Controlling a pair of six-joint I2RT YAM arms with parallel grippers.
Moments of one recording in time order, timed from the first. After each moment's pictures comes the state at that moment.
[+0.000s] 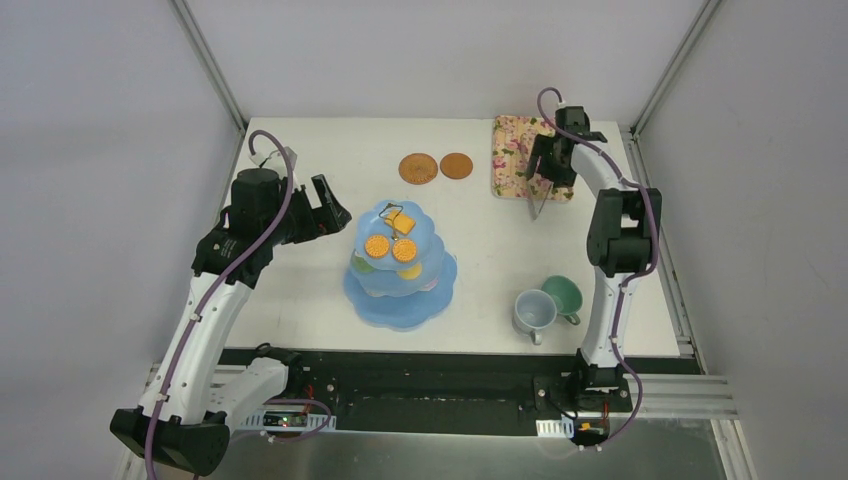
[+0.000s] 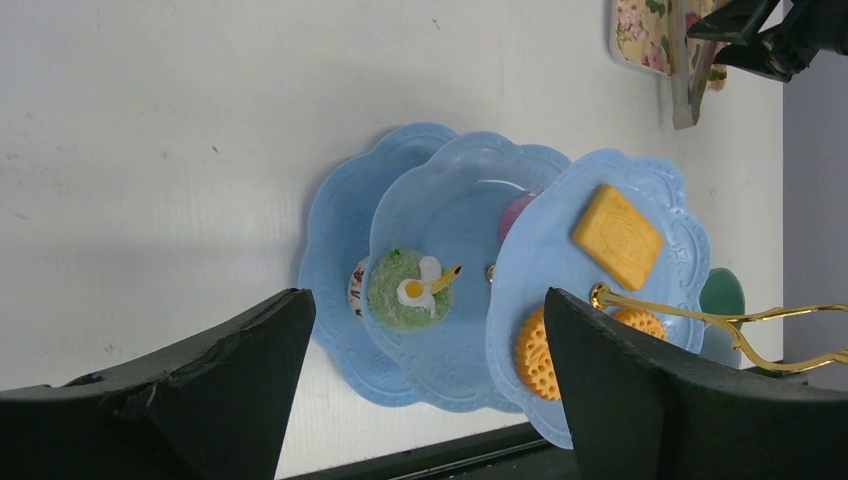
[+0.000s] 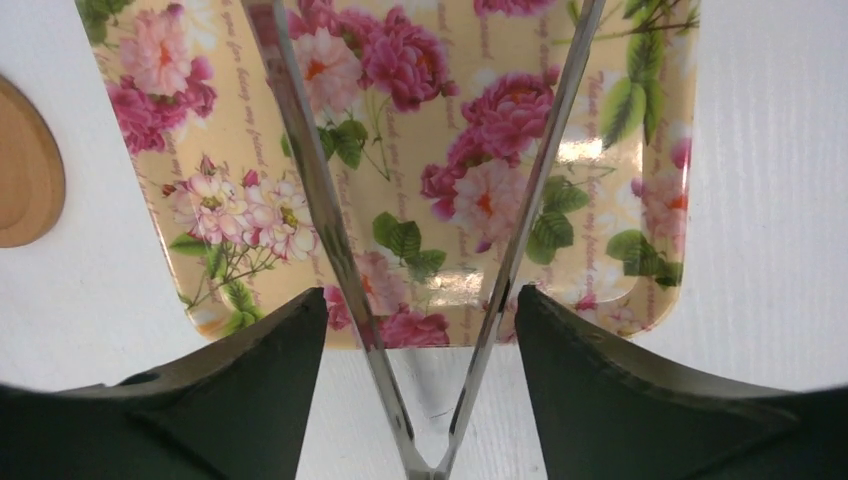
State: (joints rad) left arm -0.22 0.93 1.10 -0.74 0.10 -0.48; right arm 0.07 2.18 1.80 -0.63 0.00 0.28
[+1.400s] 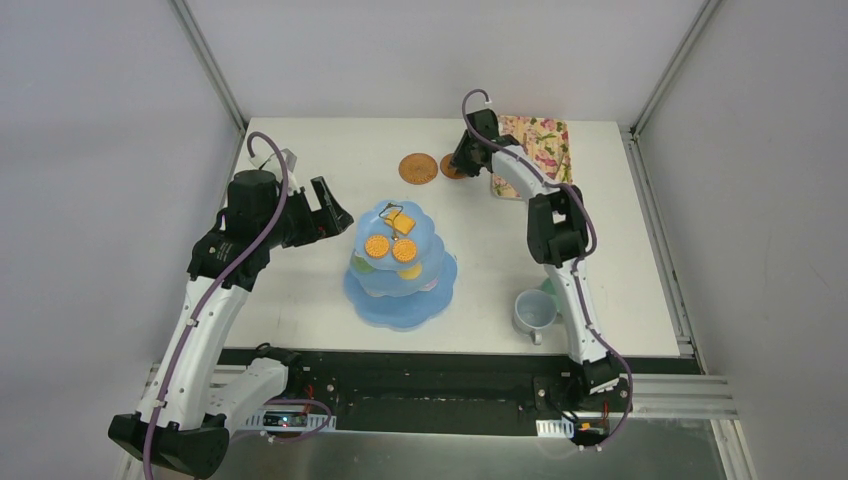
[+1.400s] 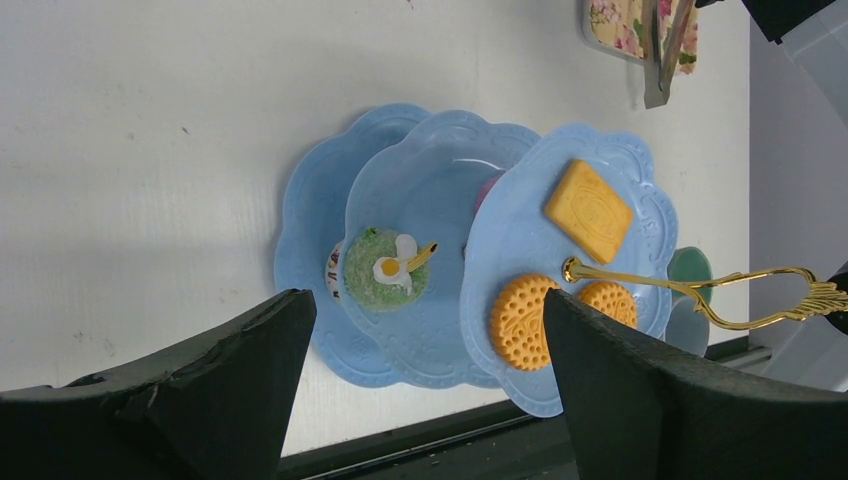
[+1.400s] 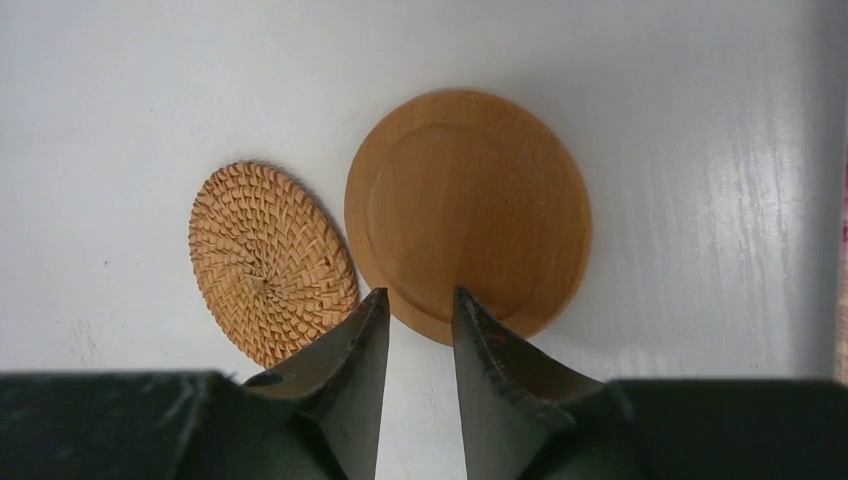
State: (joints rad) left arm -0.22 0.92 1.13 -0.78 0.15 -0.50; right arm 0.39 2.55 2.25 -0.53 -0.02 0.79
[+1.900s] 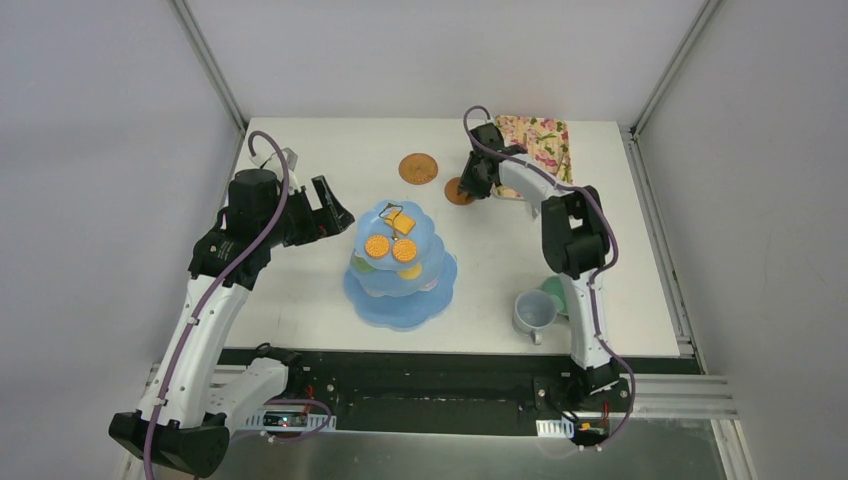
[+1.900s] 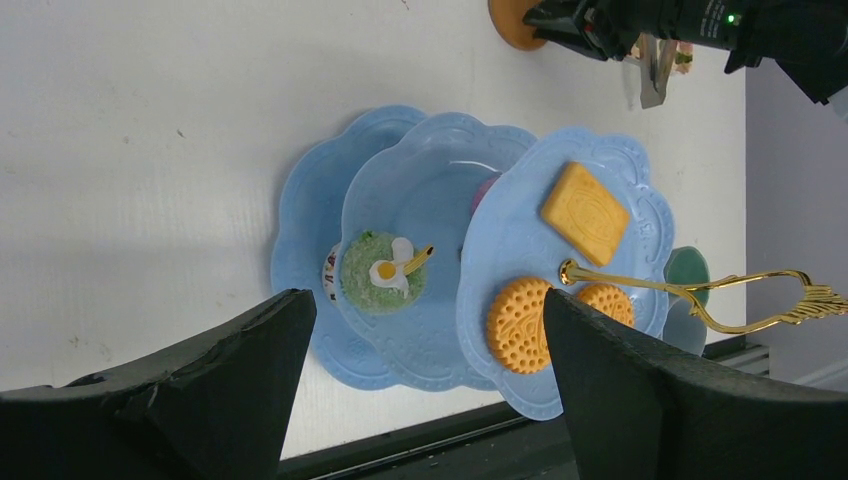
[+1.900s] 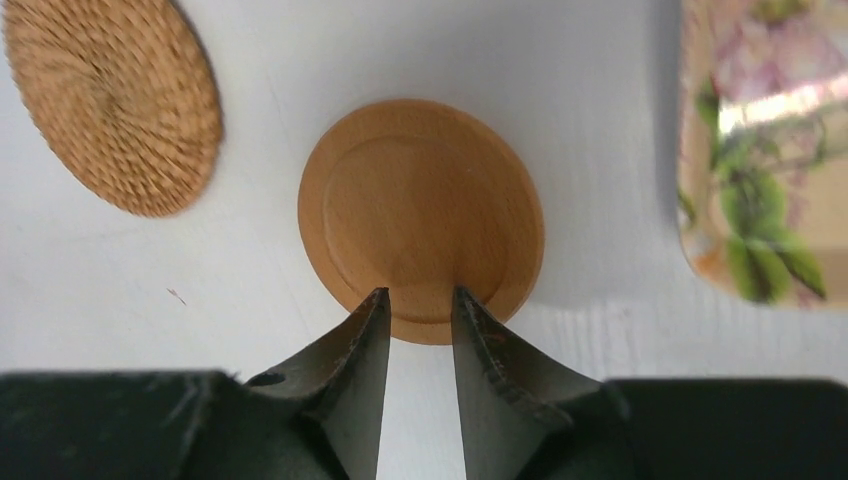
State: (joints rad) left arm -0.22 0.92 1.13 -0.78 0.16 -0.50; right arm 0.42 2.32 1.90 -0.58 0.02 0.72
